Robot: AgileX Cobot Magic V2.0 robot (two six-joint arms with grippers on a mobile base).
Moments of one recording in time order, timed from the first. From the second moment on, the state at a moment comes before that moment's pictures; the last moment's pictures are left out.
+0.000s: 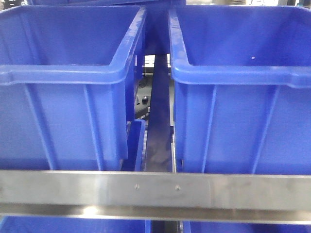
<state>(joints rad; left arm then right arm) -0.12 0.23 -0.34 -0.02 0.17 -0.06 0.07 0.18 -0.34 0.09 0.27 -0.06</state>
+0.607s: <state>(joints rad) -0.12 0.23 -0.34 -0.02 0.17 -0.06 0.07 0.18 -0.34 0.09 0.27 -0.06</state>
